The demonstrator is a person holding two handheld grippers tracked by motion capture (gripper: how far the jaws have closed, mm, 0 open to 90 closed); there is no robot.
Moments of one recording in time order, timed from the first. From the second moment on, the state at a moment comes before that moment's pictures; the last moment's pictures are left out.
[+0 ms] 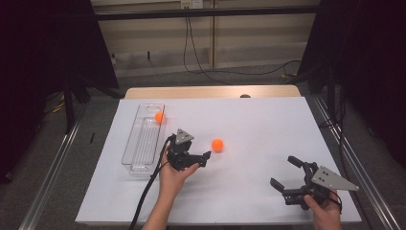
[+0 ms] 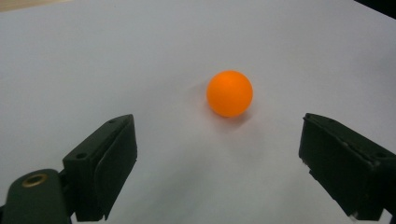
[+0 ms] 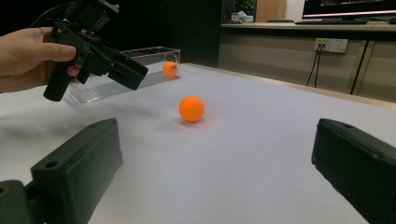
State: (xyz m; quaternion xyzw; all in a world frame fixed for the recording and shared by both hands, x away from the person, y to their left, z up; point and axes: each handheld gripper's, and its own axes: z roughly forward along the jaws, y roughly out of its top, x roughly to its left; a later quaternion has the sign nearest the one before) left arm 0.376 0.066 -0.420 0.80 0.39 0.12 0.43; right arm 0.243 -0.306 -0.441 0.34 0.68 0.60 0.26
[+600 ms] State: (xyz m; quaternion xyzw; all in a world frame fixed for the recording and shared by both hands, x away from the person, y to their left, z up) left arm 0.381 0.054 -0.424 0.80 0.38 0.12 0.44; right arm 0.243 -0.306 -0.441 0.34 0.68 0.60 0.26
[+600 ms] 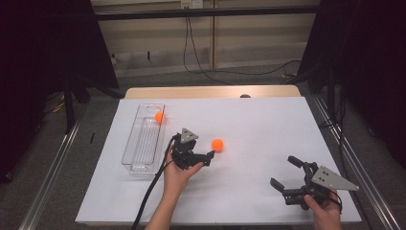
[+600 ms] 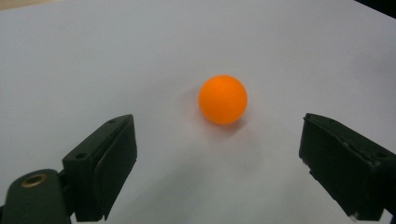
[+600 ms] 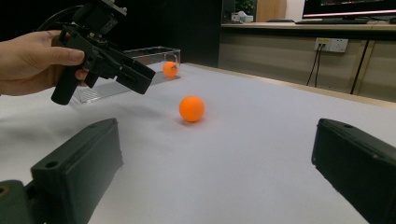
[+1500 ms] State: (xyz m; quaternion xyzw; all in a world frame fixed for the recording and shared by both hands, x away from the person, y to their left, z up) left arm 0.389 0.038 -0.433 0.81 0.38 0.11 0.43; right arm 0.243 -0.306 -0.441 0.34 0.68 0.60 0.26
